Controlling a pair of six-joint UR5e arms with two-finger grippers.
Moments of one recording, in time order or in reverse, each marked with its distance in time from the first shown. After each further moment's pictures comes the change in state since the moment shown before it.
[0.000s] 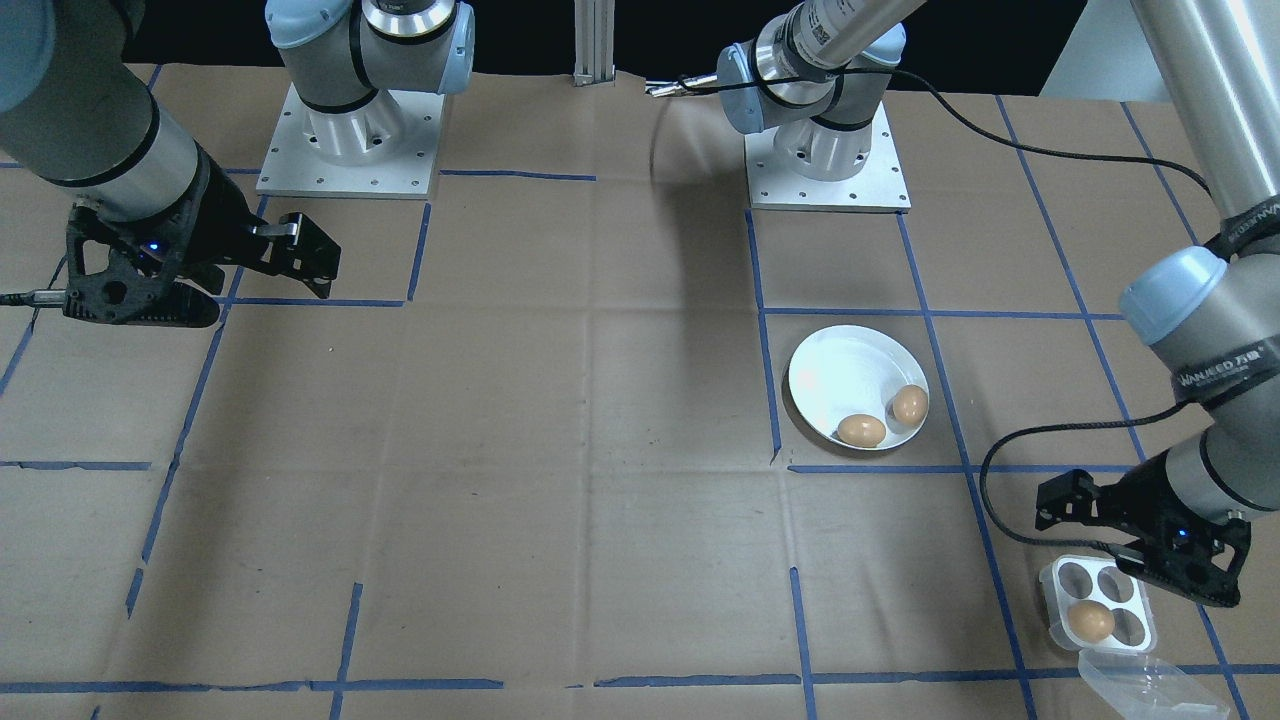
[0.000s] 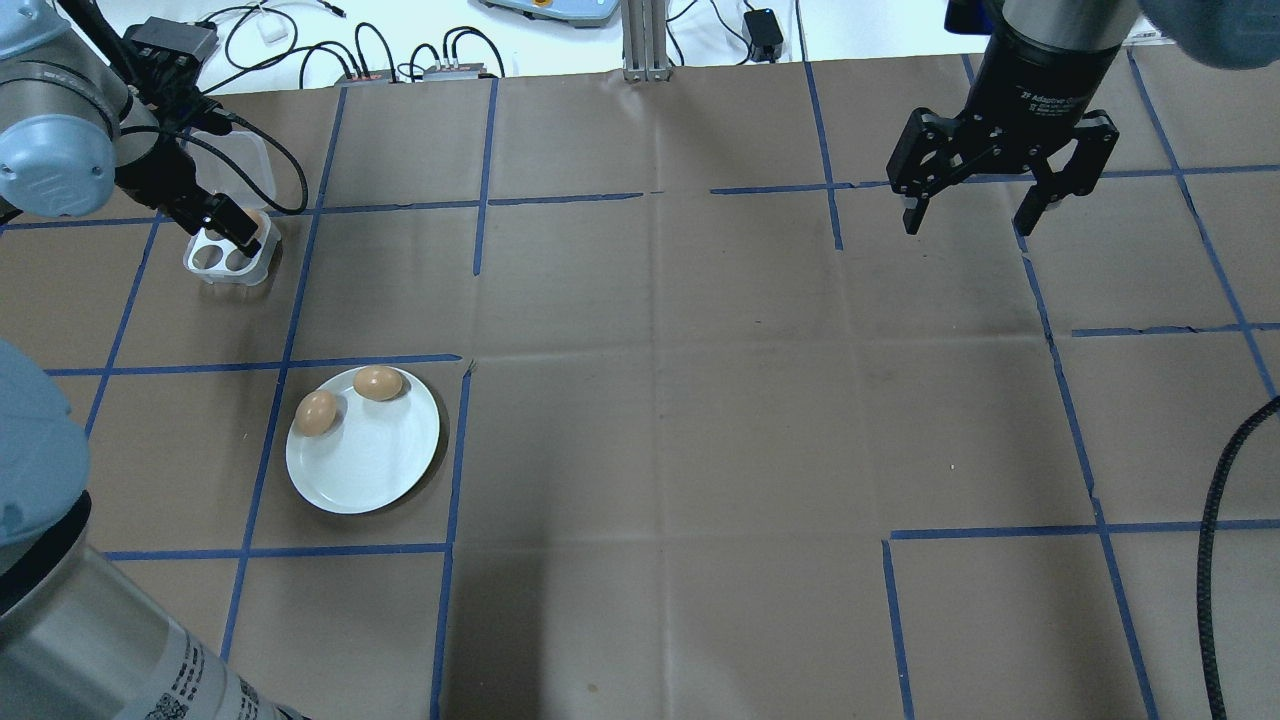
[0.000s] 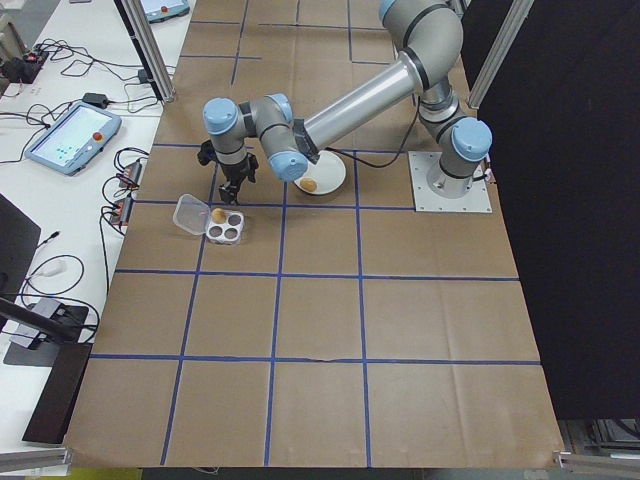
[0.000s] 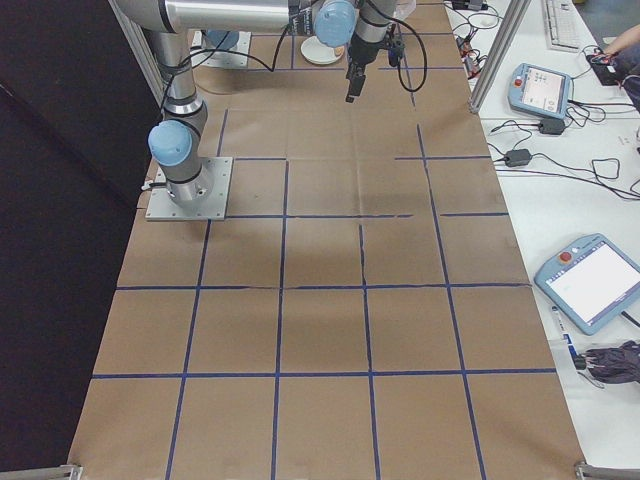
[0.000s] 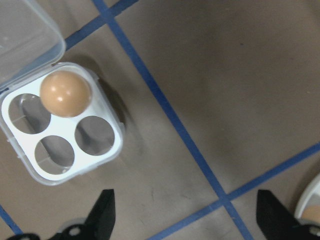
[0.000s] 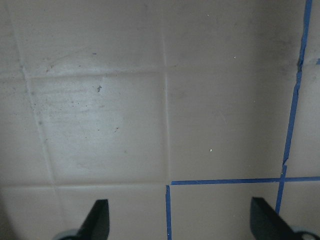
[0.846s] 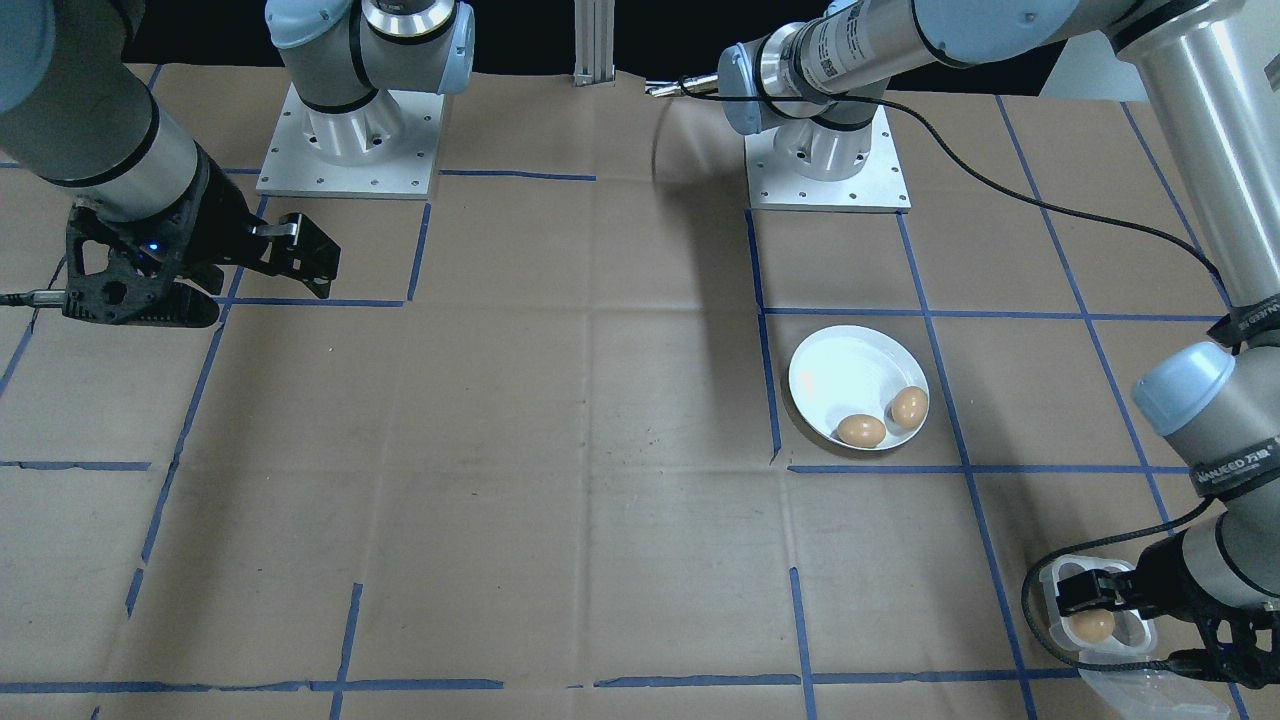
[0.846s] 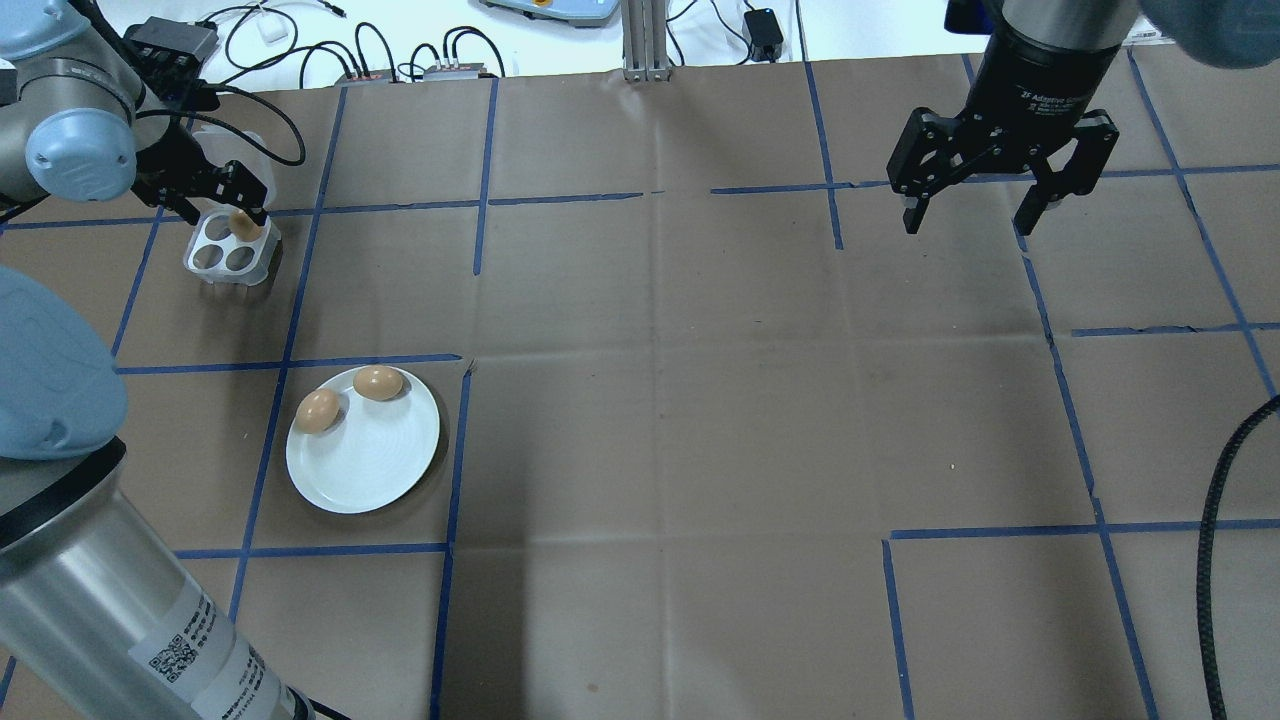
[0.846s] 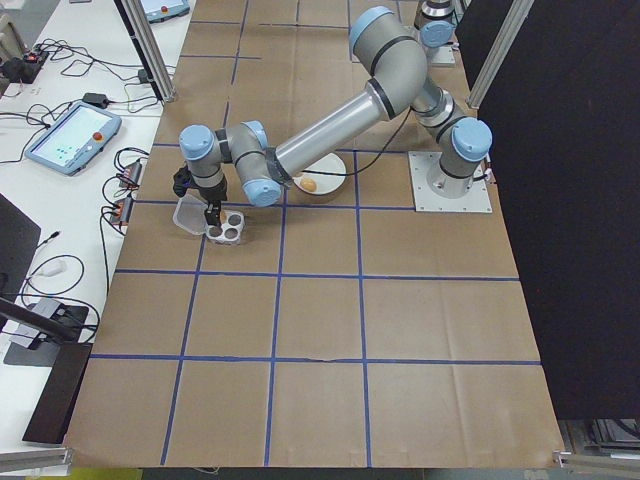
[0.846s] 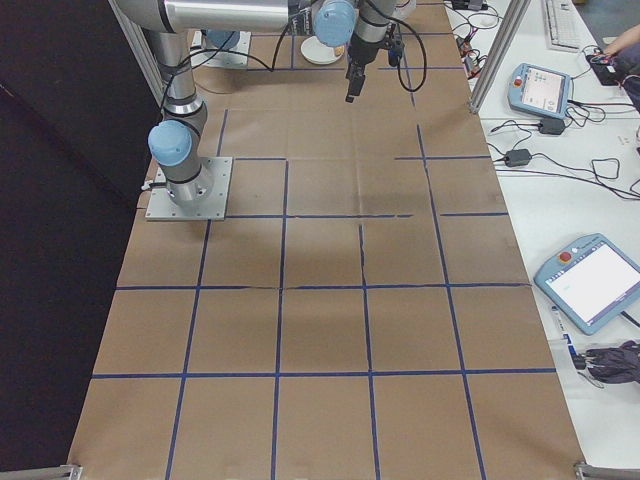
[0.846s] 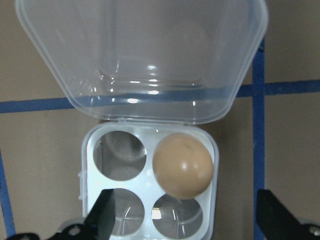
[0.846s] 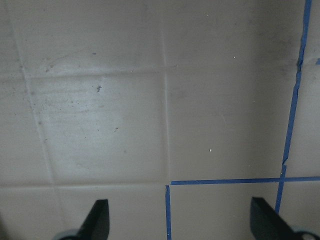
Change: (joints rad) left arm 0.002 -0.167 0.144 0.055 0.003 -0.293; right arm 0.000 0.000 0.000 0.000 -0.001 0.000
